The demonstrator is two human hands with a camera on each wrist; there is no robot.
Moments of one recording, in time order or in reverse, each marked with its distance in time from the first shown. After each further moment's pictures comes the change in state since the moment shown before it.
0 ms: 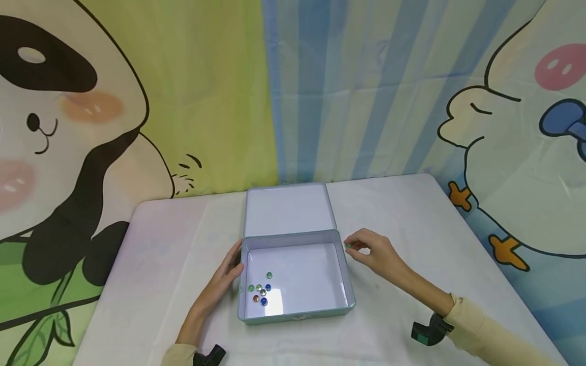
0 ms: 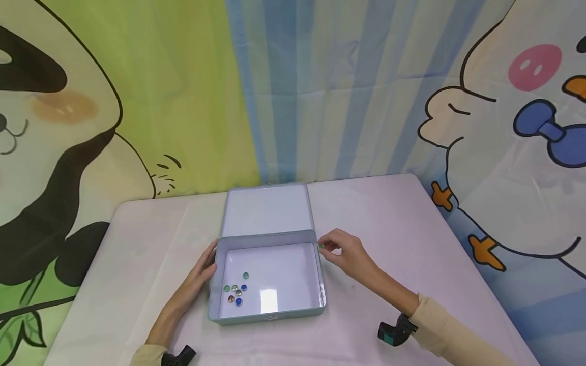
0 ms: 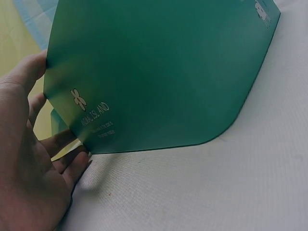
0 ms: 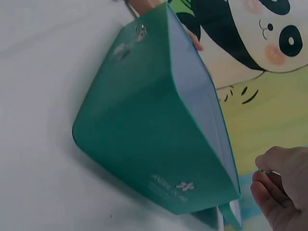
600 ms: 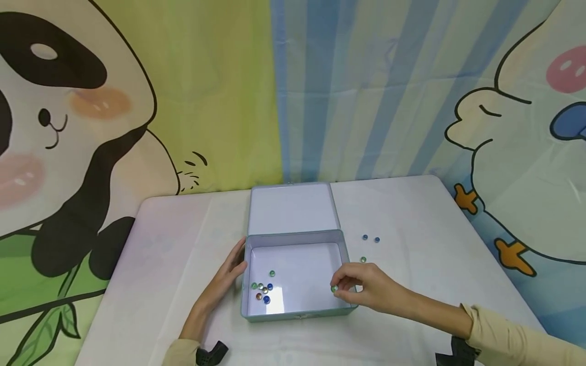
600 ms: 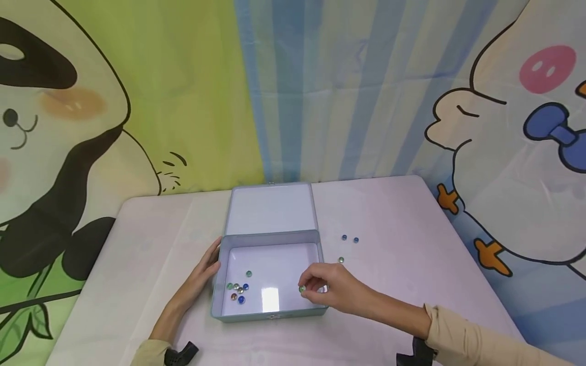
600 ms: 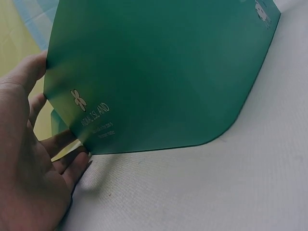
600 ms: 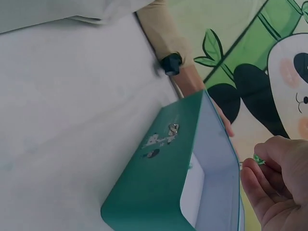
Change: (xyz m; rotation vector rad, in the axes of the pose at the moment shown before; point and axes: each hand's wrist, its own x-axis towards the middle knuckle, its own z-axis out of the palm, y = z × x) left_hand 0.000 -0.003 -0.002 -0.023 -0.018 0.018; right_hand -0.015 -0.068 0.002 0.315 -0.319 -0.151
